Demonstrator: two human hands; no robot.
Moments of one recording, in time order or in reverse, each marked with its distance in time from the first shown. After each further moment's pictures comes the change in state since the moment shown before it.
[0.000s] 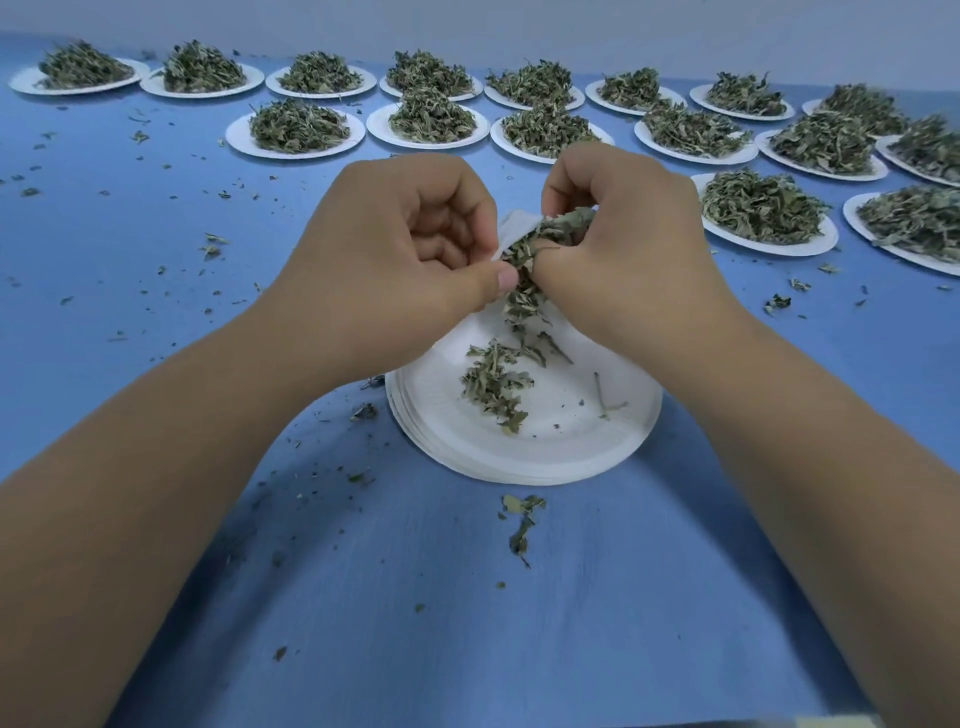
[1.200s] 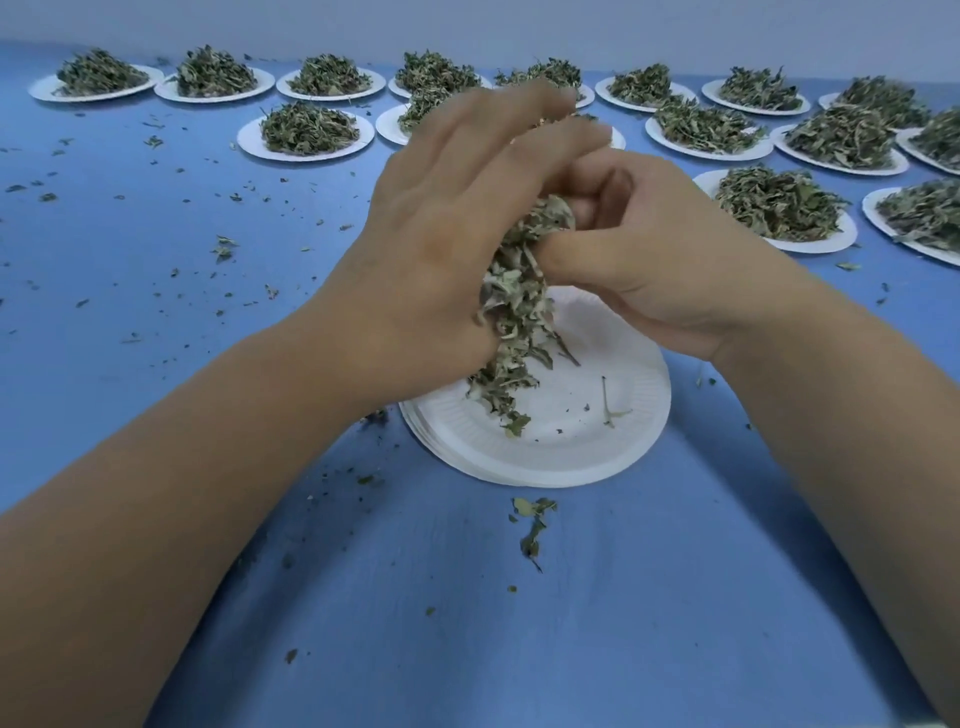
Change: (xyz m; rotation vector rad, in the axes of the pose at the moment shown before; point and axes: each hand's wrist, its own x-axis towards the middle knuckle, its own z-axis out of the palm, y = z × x) left_hand 0.007 -0.005 0.009 0.605 -0.012 0.529; right_hand 0.007 0.008 -0.009 0.846 -0.506 0.044
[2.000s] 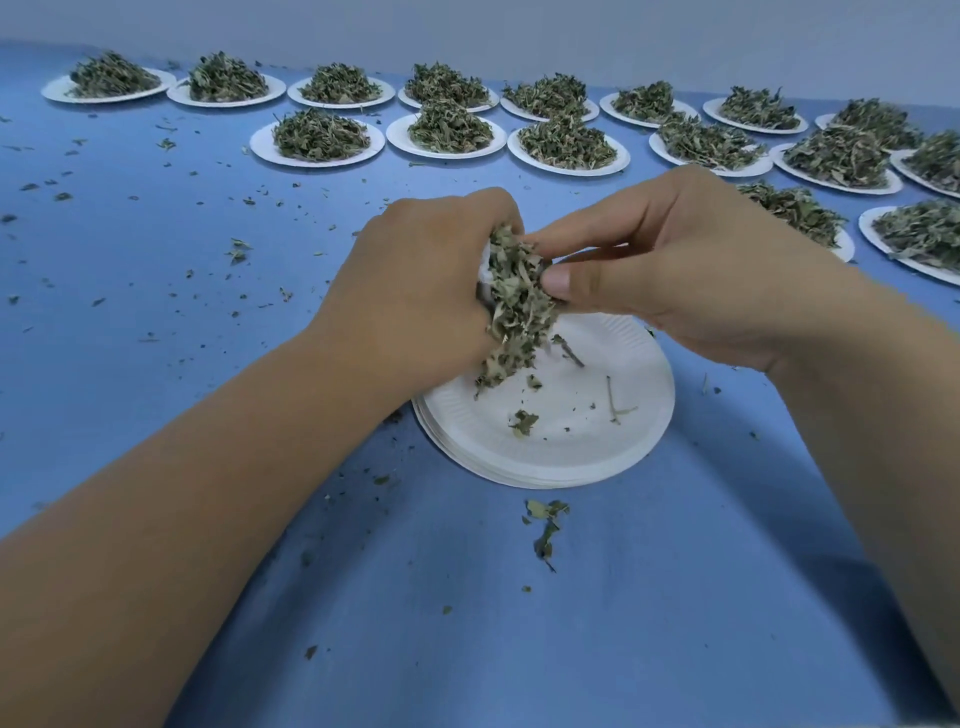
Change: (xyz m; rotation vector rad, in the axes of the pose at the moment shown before) left_hand -0.004 -0.009 0.005 0.052 -0.040 -0.384; right_hand -0.017 -0.019 -0.004 -0.169 -0.008 0.074
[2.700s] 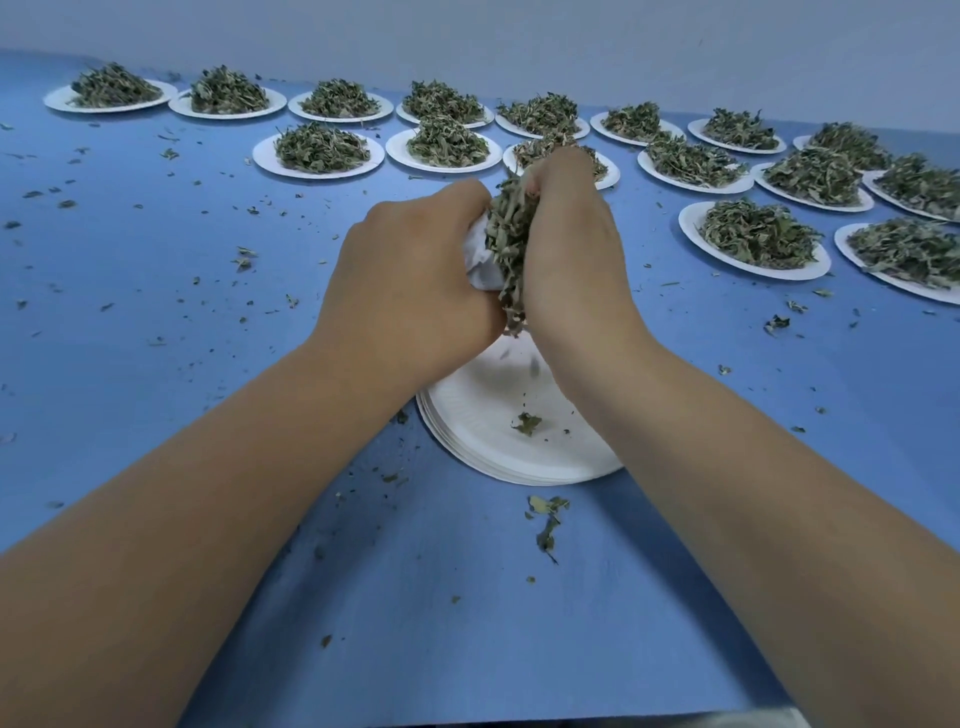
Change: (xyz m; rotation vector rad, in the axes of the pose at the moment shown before) left_hand -0.003 -0.002 -0.001 -0.031 0.166 -0.074; right_hand 0.035 -0.018 0.086 -0.032 0.614 0.102
